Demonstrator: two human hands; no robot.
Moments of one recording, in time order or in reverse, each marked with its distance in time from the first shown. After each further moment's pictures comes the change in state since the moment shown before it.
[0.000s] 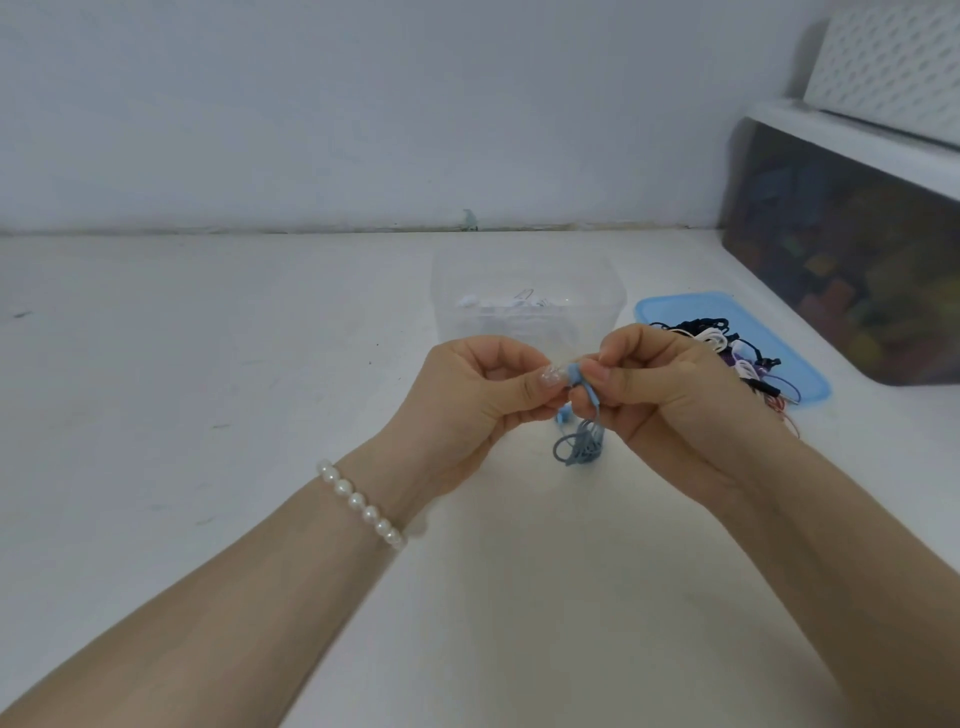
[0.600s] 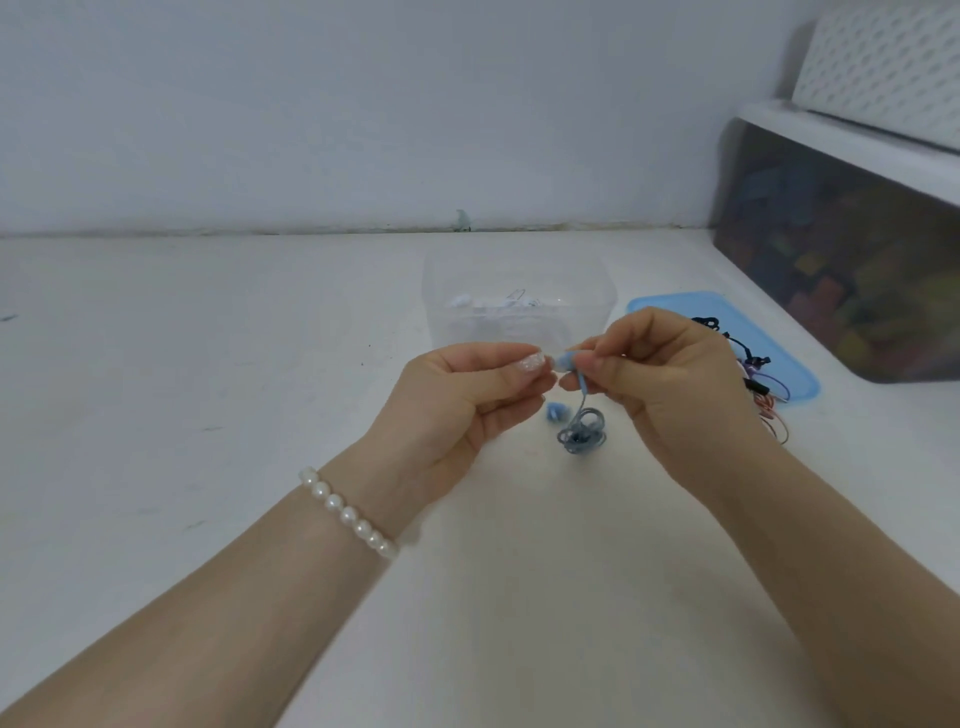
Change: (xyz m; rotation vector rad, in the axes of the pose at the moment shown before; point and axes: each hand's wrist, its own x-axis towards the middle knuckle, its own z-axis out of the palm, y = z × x) left_hand -0.002 0.004 0.003 -0.103 0.183 -0.126; right_hand 0.009 0.007 -0.010 -0.232 0.120 -0.291
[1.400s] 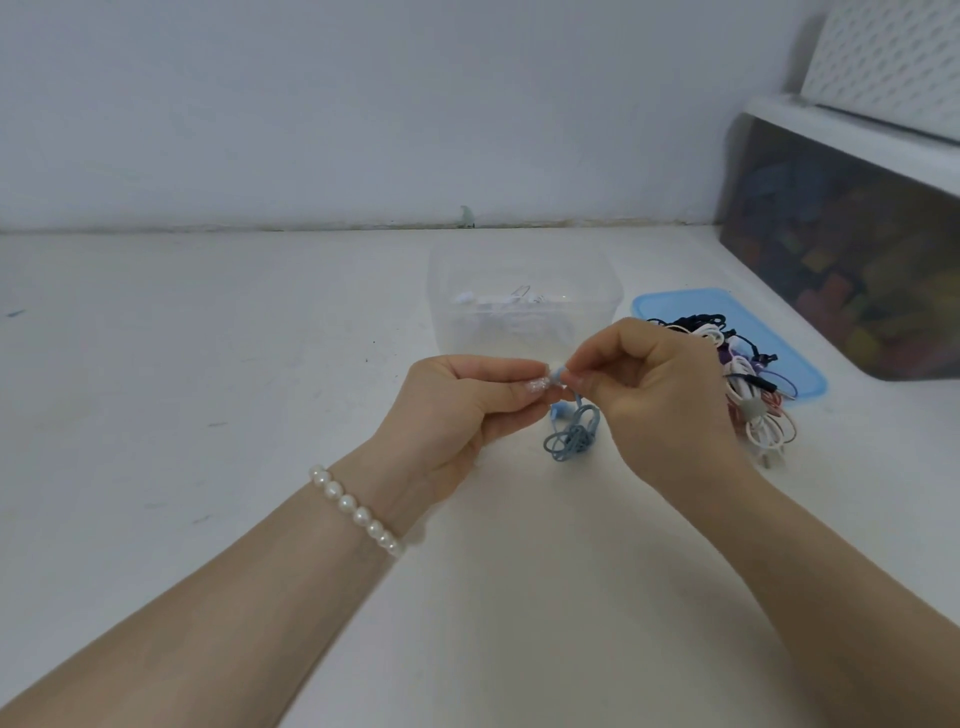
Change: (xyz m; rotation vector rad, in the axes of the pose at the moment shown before) left_hand -0.001 -0.004 -0.002 0.049 0.040 -0.027; right_hand -0.008 0.009 0.013 -0.537 0.074 -0.248
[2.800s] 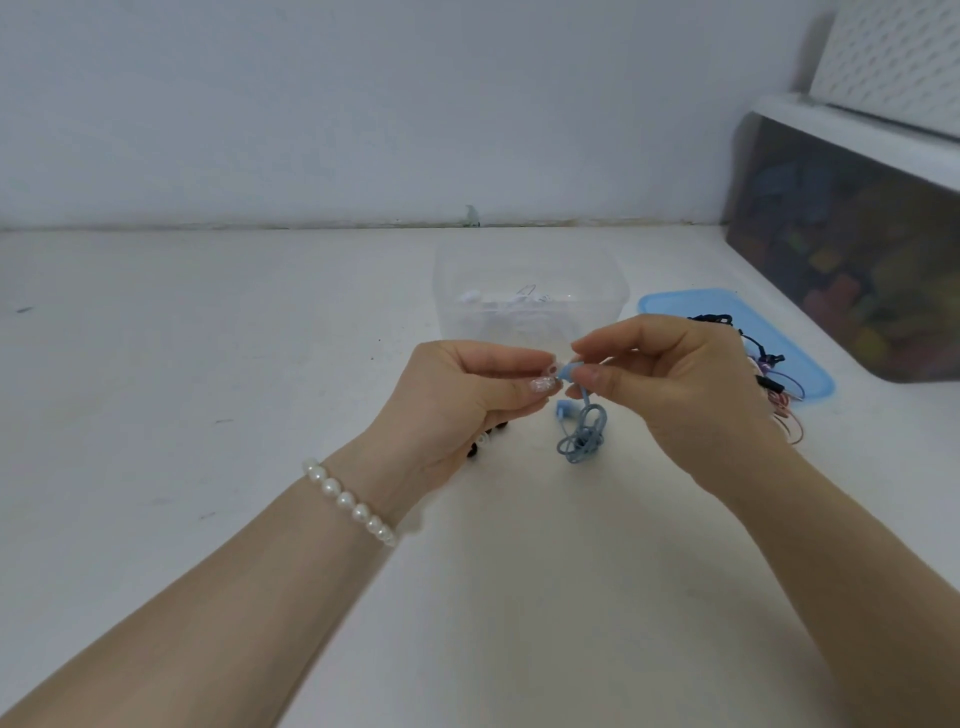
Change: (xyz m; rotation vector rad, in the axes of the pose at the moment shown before) left_hand 0.000 0.007 -0.004 0.116 -0.038 0.070; right_hand 0.005 -0.009 -0.015 0.189 -0.146 0.122
